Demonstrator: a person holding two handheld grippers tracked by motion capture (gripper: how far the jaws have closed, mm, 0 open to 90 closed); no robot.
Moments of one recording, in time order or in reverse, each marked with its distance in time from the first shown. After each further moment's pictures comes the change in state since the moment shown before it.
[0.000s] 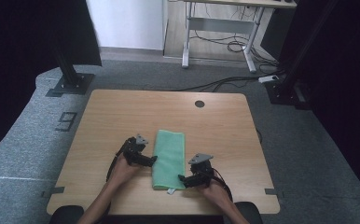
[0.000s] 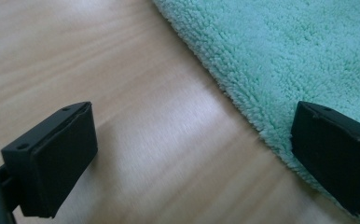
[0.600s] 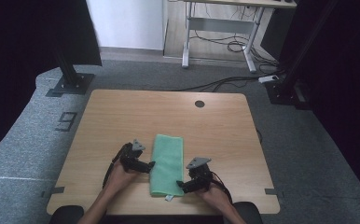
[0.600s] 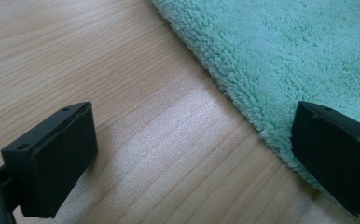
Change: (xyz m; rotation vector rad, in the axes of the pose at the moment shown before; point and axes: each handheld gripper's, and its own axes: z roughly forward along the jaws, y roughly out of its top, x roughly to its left) left arm -0.008 -0.015 -0.010 -0.018 -0.003 -0.012; right arm 0.010 0.000 -0.006 0.030 0.062 -0.033
